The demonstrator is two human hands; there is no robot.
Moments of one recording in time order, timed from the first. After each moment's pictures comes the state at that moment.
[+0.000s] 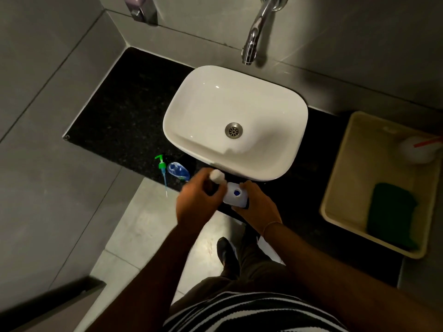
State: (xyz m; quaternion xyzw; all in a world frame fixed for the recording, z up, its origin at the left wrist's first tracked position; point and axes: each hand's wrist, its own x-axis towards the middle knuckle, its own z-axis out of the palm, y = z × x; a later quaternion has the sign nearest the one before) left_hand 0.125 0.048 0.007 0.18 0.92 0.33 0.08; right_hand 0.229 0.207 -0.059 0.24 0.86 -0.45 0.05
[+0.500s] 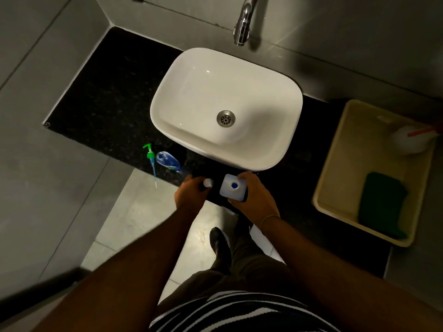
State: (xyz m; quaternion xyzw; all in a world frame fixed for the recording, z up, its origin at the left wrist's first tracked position) left_hand 0.112 0.048 -0.094 0.14 0.94 0.16 0.25; right_hand 0.242 0.216 -0.074 0.25 0.83 -0.49 0.04
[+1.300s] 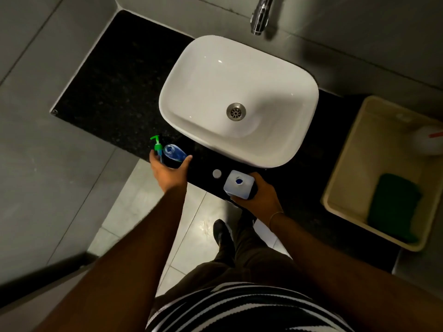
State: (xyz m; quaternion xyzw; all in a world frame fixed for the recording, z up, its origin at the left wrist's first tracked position) left_hand 0.060 0.025 -0.089 -0.19 0.85 0.49 0.08; right_hand 0.236 0.211 -0.085 0.32 0.76 -0.56 0.09
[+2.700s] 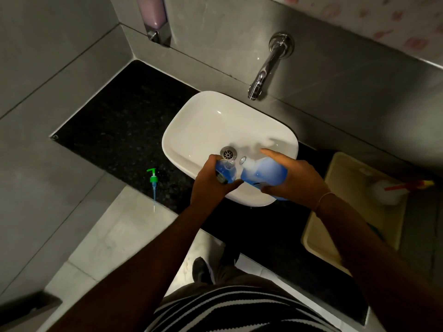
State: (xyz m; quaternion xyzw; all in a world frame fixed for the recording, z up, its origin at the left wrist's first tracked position) left_hand 0.061 0.123 0.001 0.18 0.81 0.54 0.14; right_hand 0.167 0.345 0.091 0.10 0.96 -0.27 0.05
